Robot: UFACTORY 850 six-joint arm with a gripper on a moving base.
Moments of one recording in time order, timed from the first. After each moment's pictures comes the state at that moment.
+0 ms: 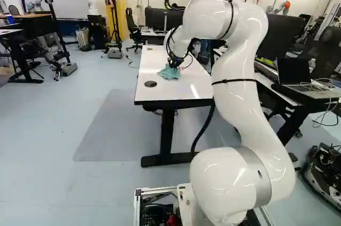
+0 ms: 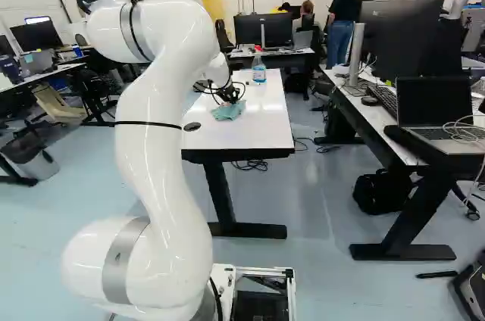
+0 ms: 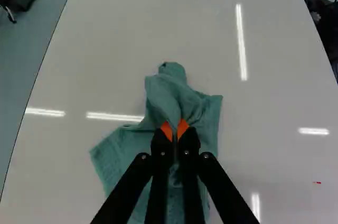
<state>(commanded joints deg) 1.2 -38.5 -86.4 0.0 -9.1 0.0</state>
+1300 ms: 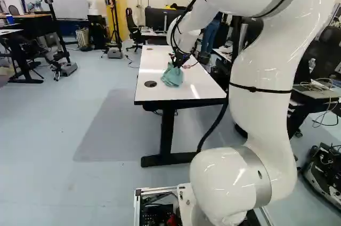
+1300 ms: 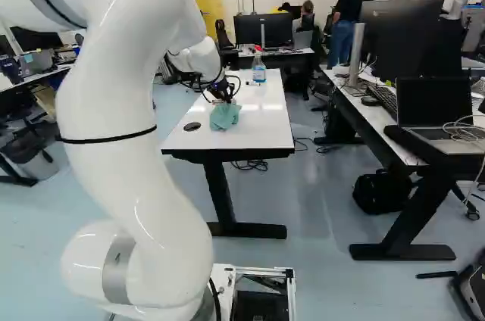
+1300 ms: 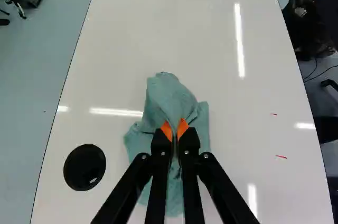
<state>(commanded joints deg) 1.5 -17.5 -64.7 0.0 -9.1 0.0</state>
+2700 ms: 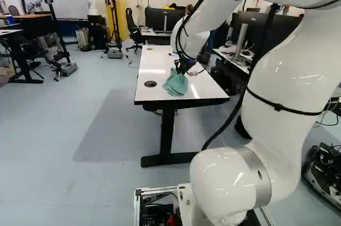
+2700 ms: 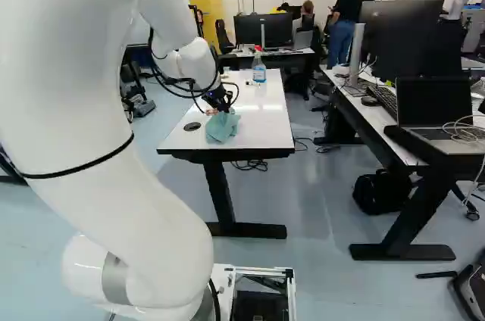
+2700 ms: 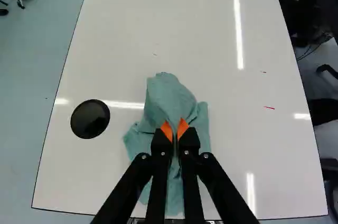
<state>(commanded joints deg) 0.9 -5.9 -51.3 0.0 -9.1 0.0</state>
